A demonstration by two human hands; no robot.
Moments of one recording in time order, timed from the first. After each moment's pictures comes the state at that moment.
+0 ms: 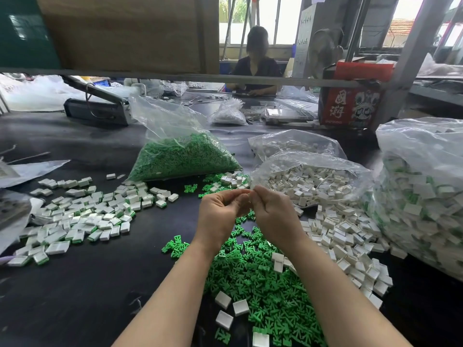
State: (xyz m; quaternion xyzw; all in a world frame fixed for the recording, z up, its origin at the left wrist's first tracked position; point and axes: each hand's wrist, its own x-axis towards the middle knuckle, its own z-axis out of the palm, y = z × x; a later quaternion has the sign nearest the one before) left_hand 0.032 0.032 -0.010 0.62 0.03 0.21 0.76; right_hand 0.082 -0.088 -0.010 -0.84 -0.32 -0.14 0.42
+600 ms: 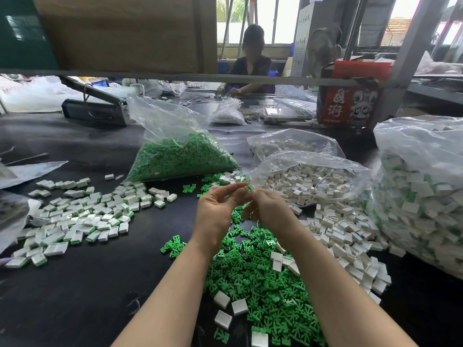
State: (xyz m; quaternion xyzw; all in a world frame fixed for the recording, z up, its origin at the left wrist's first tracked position) left_hand 0.033 0.033 -0.009 0.57 0.03 0.21 0.79; right_hand 0.085 -0.082 -0.001 -0.76 -0.21 0.12 0.60
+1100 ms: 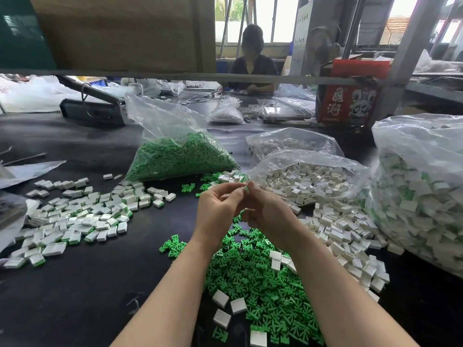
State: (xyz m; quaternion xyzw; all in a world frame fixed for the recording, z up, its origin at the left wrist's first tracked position) left_hand 0.029 0.028 -0.001 0.62 0.03 0.22 0.76; right_hand 0.085 -0.083 -0.009 -0.60 -0.23 0.24 0.72
